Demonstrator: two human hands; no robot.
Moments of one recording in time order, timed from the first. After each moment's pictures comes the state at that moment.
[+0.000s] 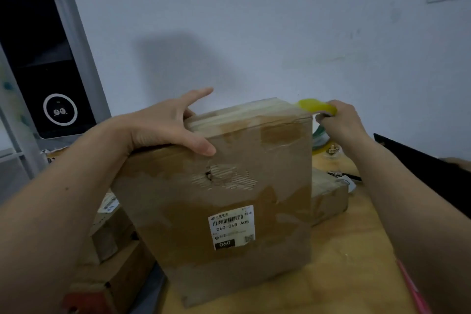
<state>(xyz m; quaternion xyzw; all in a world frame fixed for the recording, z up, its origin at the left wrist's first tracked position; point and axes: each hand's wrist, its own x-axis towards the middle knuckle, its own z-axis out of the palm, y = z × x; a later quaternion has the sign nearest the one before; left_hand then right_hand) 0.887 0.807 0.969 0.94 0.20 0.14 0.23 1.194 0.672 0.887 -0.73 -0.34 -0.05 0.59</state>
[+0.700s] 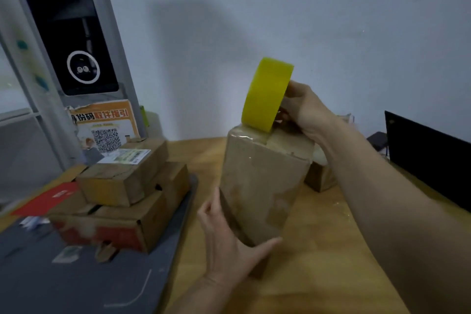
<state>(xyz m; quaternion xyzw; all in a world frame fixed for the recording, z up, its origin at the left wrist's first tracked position) 0.875 0.719 0.679 0.78 0.30 0.48 0.28 1.064 0.689 0.884 -0.54 -0.47 0.21 0.66</state>
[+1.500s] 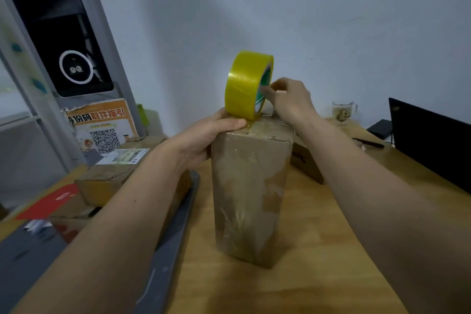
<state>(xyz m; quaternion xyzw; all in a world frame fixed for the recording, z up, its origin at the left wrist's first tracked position) 0.891 0.793 0.860 0.76 0.19 0.19 0.59 1.065 0.717 0.875 -0.73 -0.41 0.03 0.55</state>
